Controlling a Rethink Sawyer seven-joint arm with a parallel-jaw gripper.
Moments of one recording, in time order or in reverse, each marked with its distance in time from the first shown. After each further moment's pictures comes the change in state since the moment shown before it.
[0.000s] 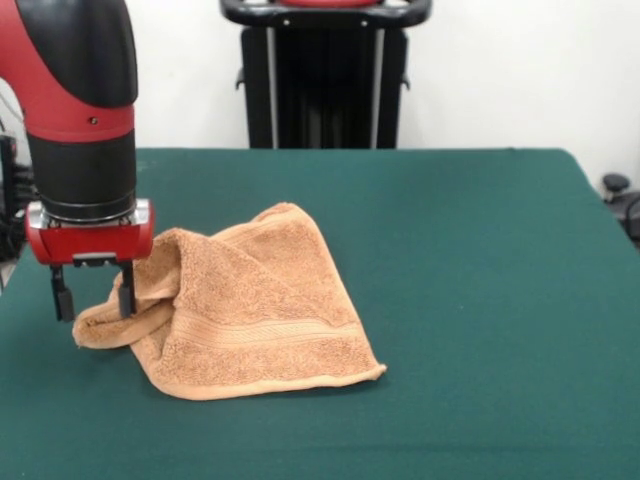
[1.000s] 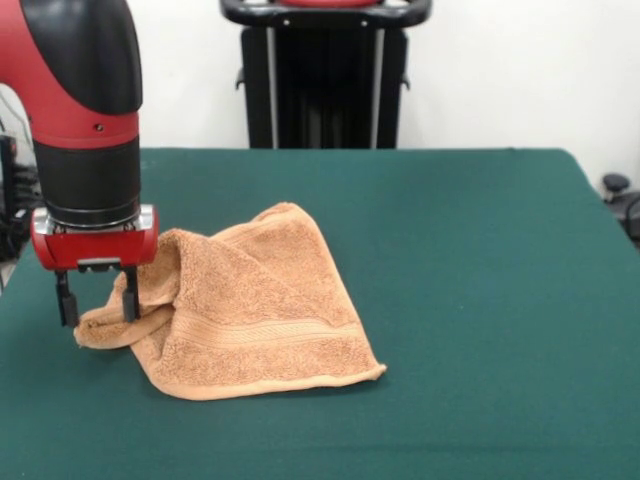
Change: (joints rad) arm 0.000 0.009 0.000 0.002 -0.002 -0.019 0.000
